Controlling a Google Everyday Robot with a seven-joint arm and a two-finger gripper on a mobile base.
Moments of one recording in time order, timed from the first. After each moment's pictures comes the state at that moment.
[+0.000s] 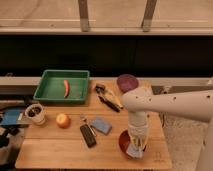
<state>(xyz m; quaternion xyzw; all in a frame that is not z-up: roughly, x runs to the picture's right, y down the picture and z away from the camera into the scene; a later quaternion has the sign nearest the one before) 0.178 0.277 0.685 -0.32 0.44 0.63 0.56</state>
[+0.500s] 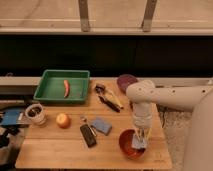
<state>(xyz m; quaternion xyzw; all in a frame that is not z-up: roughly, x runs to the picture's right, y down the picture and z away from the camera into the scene) 0.191 0.240 0.719 -0.30 0.46 0.63 0.54</state>
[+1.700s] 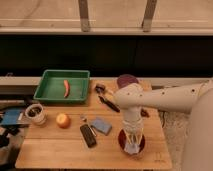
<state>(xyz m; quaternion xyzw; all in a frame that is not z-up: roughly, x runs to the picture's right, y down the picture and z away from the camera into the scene) 0.165 0.268 0.695 -0.31 0.46 0.60 0.58</state>
